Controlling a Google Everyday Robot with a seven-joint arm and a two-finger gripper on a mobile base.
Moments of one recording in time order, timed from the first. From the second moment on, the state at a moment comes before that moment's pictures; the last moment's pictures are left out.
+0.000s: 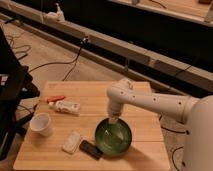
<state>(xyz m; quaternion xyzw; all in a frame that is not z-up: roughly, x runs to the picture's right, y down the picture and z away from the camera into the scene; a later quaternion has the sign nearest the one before) 0.056 0.202 0.829 -0.37 -0.07 0.03 0.93</state>
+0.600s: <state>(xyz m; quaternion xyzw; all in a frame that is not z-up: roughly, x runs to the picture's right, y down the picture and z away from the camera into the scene) 0.145 0.160 0.819 -0.34 0.00 0.09 0.94</state>
